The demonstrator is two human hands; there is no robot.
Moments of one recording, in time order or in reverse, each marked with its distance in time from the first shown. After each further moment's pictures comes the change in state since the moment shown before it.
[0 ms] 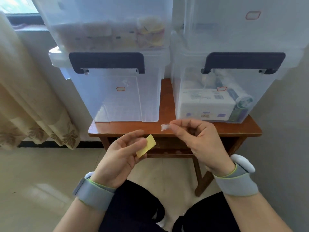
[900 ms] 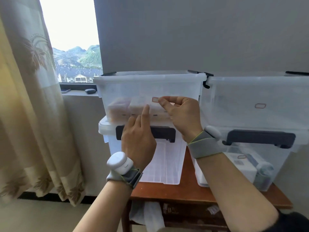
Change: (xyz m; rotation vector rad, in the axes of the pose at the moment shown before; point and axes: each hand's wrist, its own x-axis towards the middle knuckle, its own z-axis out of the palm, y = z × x) left_hand 0.074 0.154 0.037 1.468 0.656 1.313; right_hand 0.169 -0.144 0.100 -0.096 0.277 -0.260
